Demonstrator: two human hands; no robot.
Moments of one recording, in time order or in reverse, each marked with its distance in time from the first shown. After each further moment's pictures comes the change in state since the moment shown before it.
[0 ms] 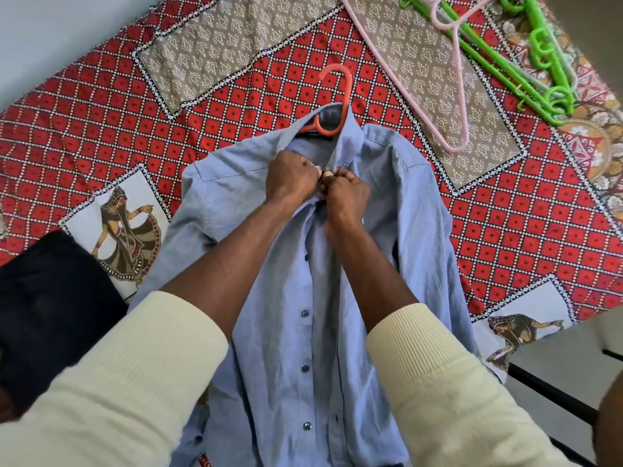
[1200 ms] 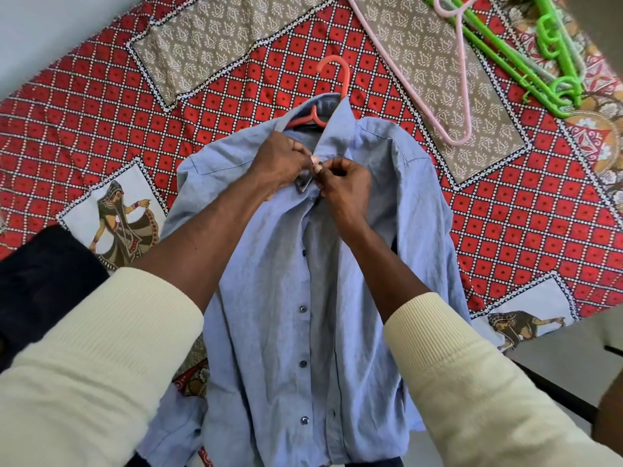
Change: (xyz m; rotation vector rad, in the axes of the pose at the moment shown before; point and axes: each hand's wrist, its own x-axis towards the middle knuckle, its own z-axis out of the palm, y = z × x) left_hand 0.006 0.009 -0.028 -0.038 -0.269 0.062; right_hand 0.014 0.002 -0.018 -0.360 -0.134 -0.258
